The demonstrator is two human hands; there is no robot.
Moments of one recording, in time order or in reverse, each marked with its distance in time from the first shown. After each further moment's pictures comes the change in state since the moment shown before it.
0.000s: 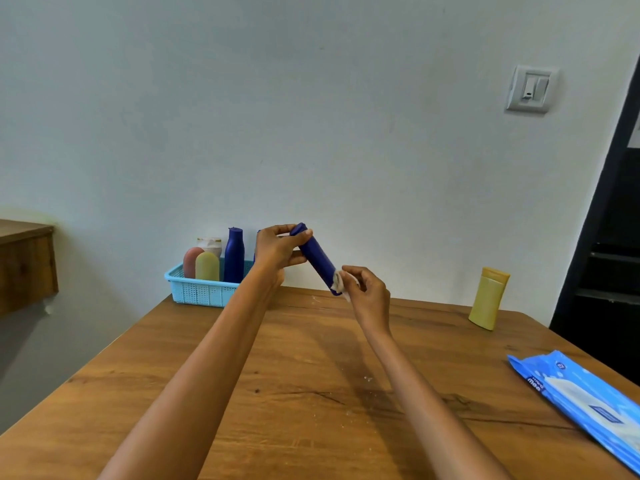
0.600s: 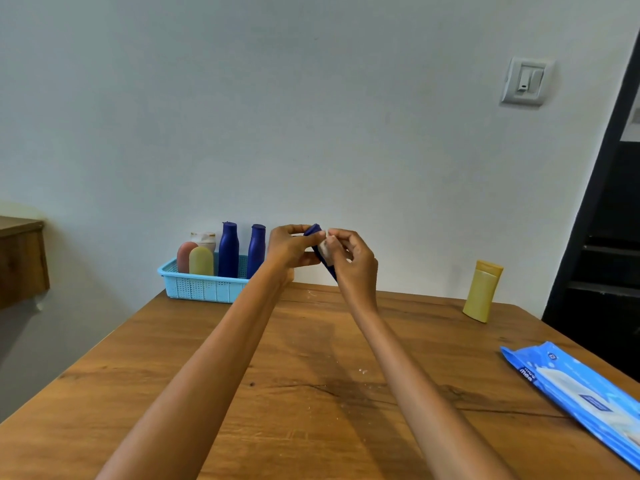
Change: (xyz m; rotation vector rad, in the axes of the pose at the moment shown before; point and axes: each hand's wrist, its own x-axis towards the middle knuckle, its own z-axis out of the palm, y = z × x) left_hand -0.009 -0.003 0.020 -0.002 -0.115 -0.059; right_hand 0.010 -0.042 0.010 0.049 0.050 -0.200
